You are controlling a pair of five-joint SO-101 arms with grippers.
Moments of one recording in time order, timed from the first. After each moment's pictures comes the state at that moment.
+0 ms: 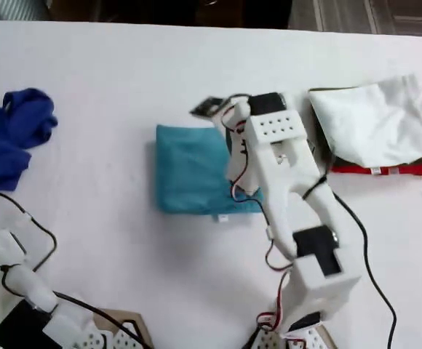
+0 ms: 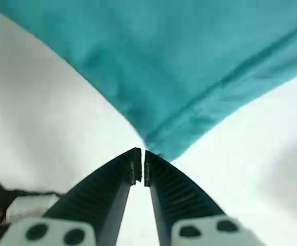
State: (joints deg) left arm -62.2 -18.7 63.3 36.4 -12.4; right arm -18.7 10.6 -5.8 98.6 35.7
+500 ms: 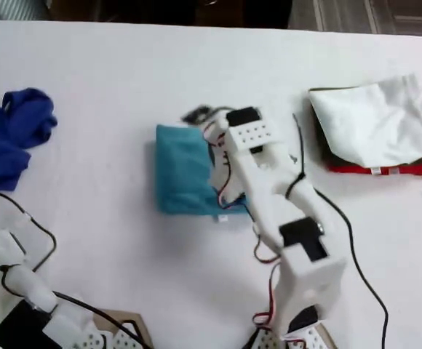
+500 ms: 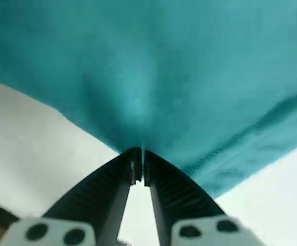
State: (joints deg) left arm -62.2 -18.7 63.3 36.4 -12.4; right arm -23.0 19.9 0.1 90.9 25.2
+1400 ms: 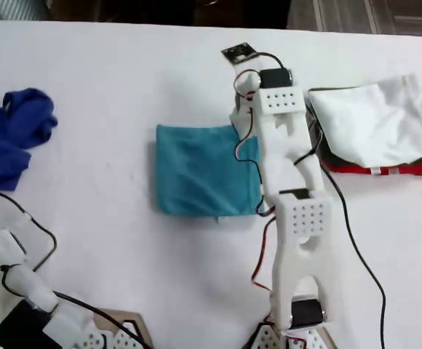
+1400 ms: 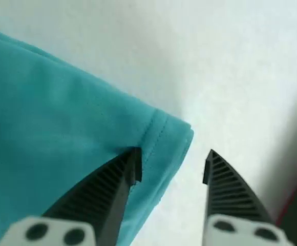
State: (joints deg) left arm -62.2 -18.7 63.3 36.4 -12.4; right arm -12.0 50.2 -54.4 92.6 18.9
